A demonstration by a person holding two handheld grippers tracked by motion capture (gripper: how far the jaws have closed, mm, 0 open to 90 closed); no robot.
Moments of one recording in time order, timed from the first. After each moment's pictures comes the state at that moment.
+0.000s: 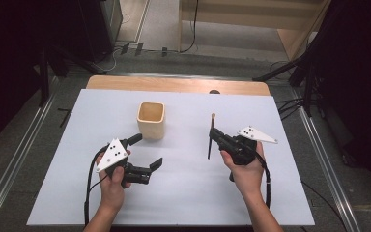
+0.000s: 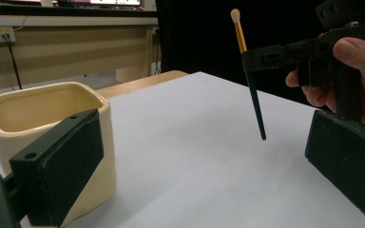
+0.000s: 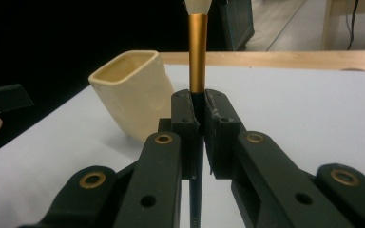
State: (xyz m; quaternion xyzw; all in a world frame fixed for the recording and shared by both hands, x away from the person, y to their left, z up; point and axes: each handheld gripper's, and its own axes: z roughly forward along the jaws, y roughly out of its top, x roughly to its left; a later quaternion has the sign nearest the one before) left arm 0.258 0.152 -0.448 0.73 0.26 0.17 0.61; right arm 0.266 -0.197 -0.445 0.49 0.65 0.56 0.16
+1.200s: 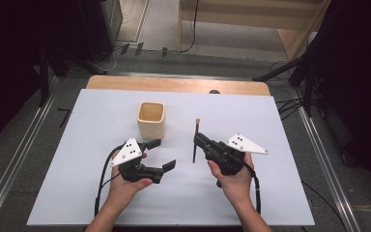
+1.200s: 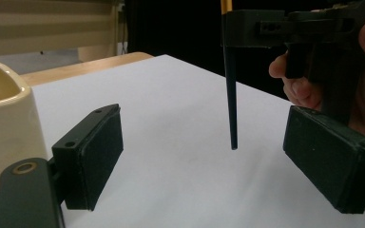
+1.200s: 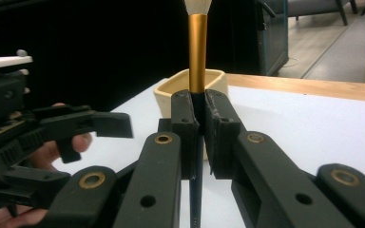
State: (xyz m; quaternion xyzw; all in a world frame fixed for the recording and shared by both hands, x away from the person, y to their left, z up) left arm 0.261 0.124 -0.452 0.75 0.25 0.10 0.60; right arm 0.241 -0.159 -0.435 0.42 0.65 0.61 0.16
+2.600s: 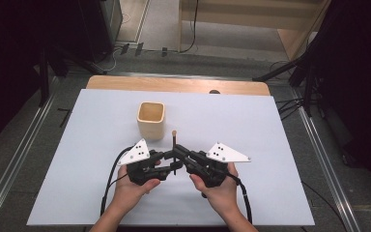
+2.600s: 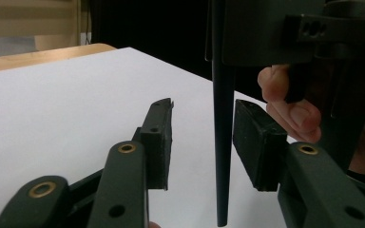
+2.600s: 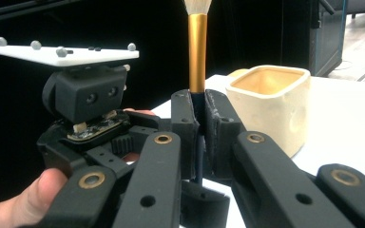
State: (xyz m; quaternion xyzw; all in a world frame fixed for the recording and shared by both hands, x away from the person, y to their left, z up) left arm 0.259 0.108 -0.455 0.76 0.22 0.03 0.61; right arm 0.220 -0.116 -0.429 0.36 0.67 0.64 0.12
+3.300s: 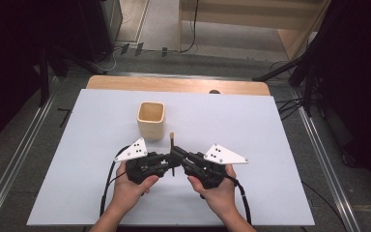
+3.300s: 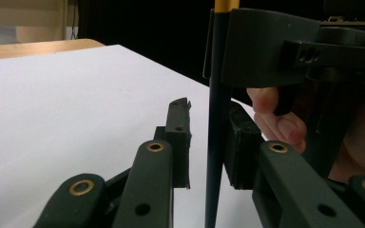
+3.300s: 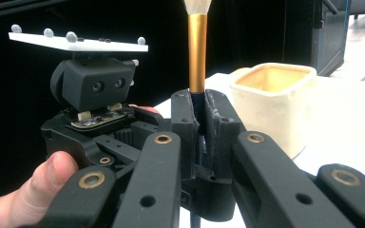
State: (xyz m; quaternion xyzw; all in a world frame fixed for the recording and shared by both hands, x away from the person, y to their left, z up) left arm 0.262 0.111 -0.455 0.75 0.23 -0.01 0.62; right arm 0.218 -0.111 -0.432 0.35 0.68 0.63 0.12
